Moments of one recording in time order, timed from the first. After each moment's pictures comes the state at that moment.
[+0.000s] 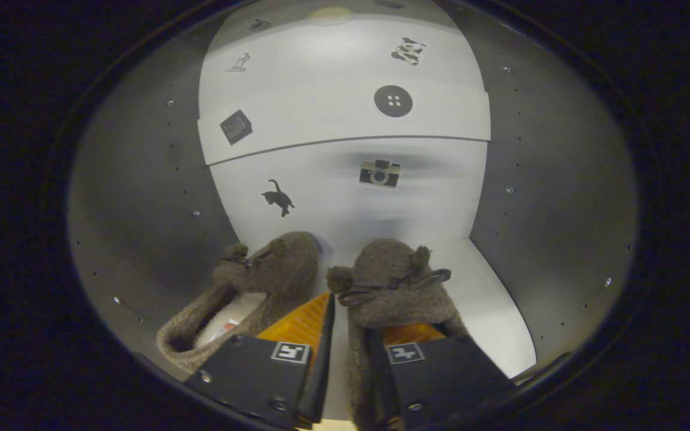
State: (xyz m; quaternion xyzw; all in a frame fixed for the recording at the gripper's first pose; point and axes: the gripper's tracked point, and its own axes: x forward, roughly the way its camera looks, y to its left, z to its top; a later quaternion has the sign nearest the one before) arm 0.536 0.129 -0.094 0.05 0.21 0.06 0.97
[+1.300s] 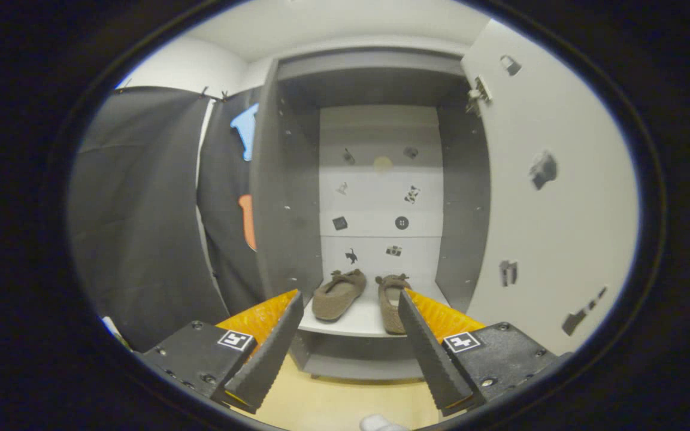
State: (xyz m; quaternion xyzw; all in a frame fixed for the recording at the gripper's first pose) arm 0.196 0.128 0.023 0.00 0.01 0.11 0.99
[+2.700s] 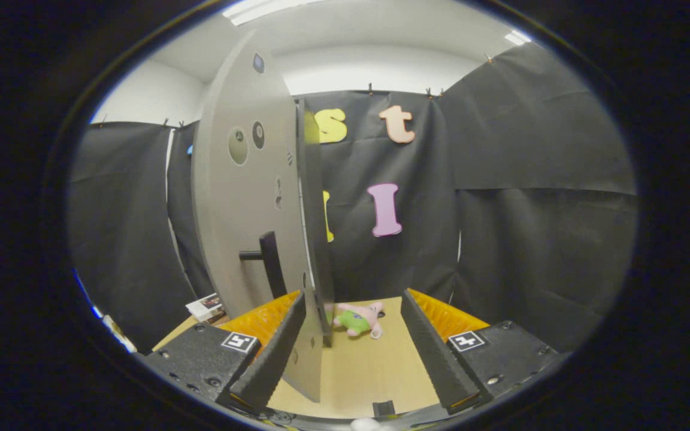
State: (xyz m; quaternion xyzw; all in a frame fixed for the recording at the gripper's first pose) arm 0.039 -0.203 -0.019 0.04 0.03 0.04 1.00
